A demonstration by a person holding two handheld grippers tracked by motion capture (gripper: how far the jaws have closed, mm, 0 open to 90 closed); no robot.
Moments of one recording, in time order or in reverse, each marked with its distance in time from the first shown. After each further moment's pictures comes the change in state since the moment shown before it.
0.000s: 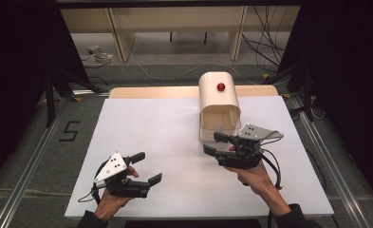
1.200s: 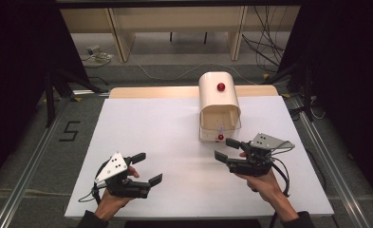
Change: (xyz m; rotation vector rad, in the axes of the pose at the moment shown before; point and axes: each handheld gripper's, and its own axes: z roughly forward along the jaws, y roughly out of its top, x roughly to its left) left arm -0.001 0.000 0.001 0.006 -0.007 0.000; right arm -0.016 -0.029 -0.020 -0.017 -0.041 0.008
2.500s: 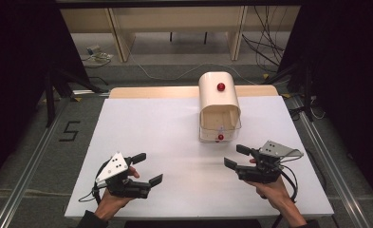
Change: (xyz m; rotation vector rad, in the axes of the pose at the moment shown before) left arm 0.000 0.000 0.001 0.005 -0.003 0.000; right arm -0.012 -0.025 -0.019 0.027 -0.048 0.017
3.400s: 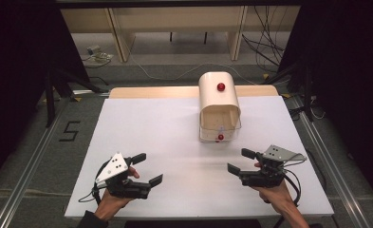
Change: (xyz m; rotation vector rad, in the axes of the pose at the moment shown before) left arm 0.000 0.000 -0.001 0.002 -0.003 -0.001; right arm -0.003 -0.012 -0.008 0.014 -0.006 0.020
